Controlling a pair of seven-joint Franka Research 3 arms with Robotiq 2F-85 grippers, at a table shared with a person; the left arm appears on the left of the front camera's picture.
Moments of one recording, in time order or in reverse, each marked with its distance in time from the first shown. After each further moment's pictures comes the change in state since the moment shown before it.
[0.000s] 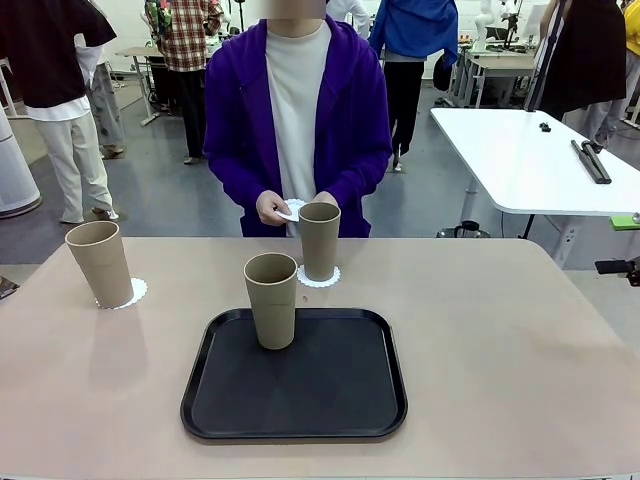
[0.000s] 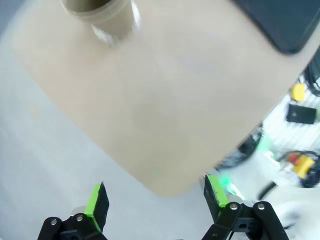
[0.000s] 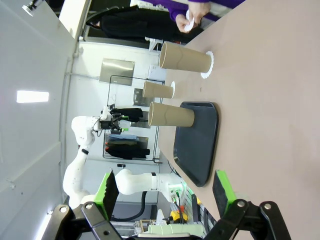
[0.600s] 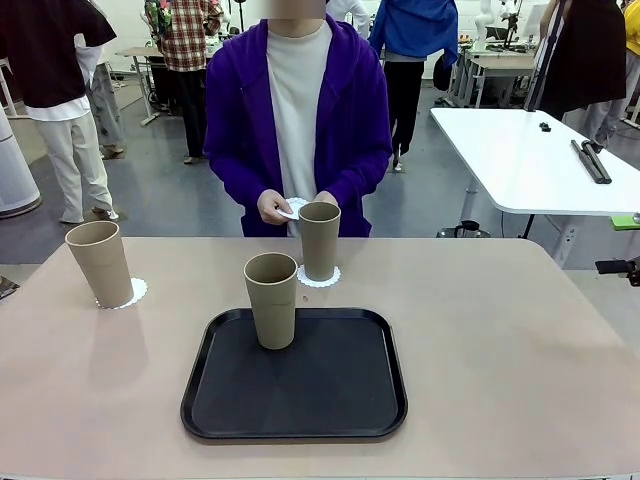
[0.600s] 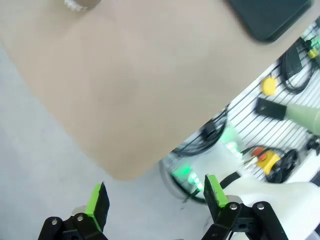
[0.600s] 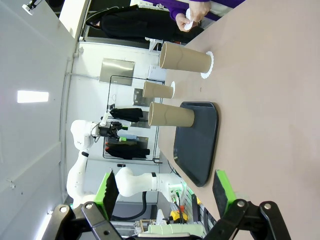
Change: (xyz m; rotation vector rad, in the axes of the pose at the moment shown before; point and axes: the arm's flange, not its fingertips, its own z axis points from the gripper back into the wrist) left arm -0.020 -0.025 0.002 -0.154 0.012 0.092; right arm 0.000 0.000 0.000 0.000 0.000 0.000
